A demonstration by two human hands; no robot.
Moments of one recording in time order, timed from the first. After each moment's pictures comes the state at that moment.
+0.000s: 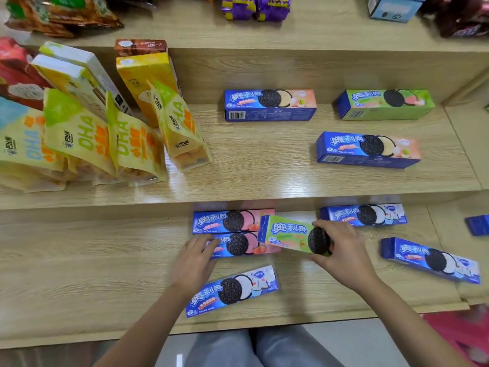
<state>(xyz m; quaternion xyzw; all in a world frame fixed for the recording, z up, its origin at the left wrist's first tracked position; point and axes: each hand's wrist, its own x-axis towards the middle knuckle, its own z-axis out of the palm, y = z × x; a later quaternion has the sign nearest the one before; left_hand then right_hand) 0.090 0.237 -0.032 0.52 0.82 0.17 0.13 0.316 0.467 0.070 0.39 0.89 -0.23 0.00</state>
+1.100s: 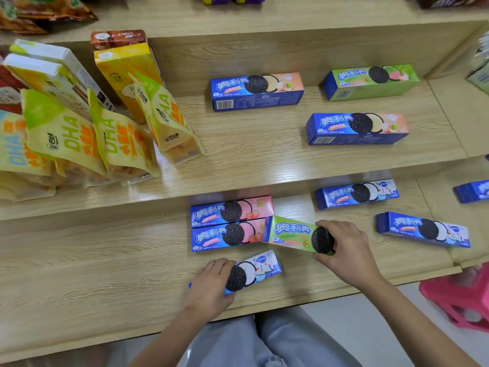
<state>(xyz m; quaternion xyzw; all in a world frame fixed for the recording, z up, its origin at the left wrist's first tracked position) 0.142 0.210 -0.024 0.56 0.78 0.11 0.27 0.343 0.437 0.063 0.43 0.88 -0.21 0.01</state>
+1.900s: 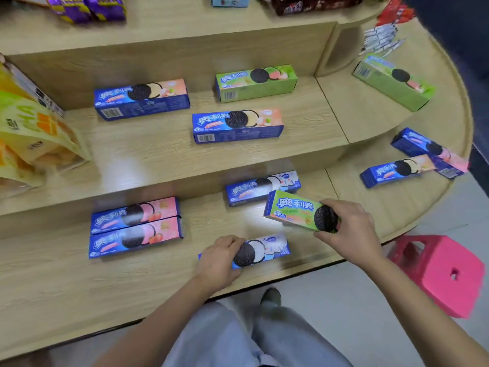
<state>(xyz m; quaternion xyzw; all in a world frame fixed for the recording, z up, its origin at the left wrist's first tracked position) 0.326 0.388 0.007 0.59 0.75 0.13 0.27 0.543 0.564 0.104 0.49 0.84 -0.21 -0.06</state>
